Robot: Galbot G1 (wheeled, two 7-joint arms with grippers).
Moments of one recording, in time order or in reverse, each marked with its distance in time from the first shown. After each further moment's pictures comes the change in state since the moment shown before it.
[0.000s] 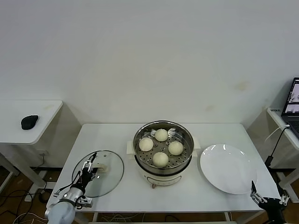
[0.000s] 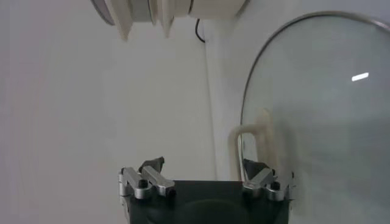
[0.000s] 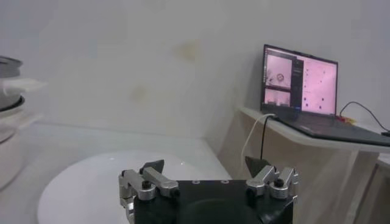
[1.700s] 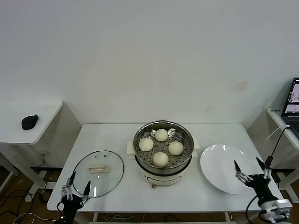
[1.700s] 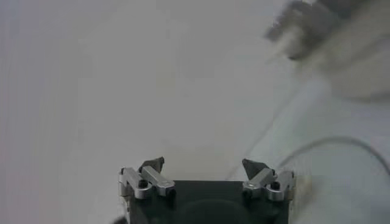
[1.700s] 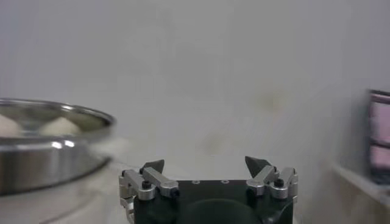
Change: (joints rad) left arm 0.497 -0.114 -0.179 -0.428 -0.325 -0.053 -0.090; right arm 0.073 -0.189 -0.120 0.024 0.104 -0.032 -0.034
